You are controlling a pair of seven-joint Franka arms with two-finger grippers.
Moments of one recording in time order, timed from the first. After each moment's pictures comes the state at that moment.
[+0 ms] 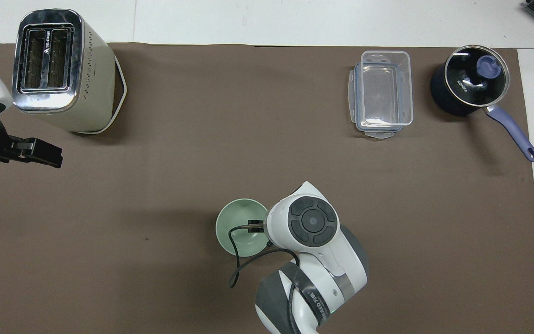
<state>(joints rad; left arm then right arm) -0.14 0.02 0.06 -1.62 0.01 1.57 0.08 0.53 0.14 0.14 -2.10 0.15 2.28 0.59</state>
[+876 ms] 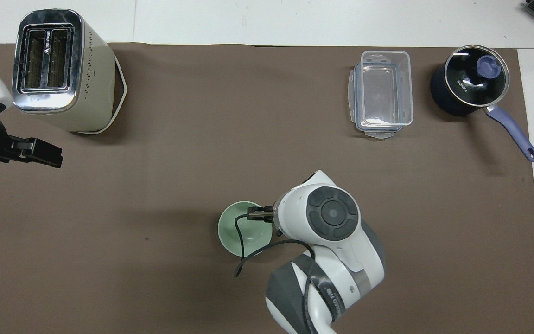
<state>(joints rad) -0.14 0.02 0.06 -1.62 0.01 1.57 0.08 0.48 0.08 0.12 -2.07 0.14 2.25 0.59</state>
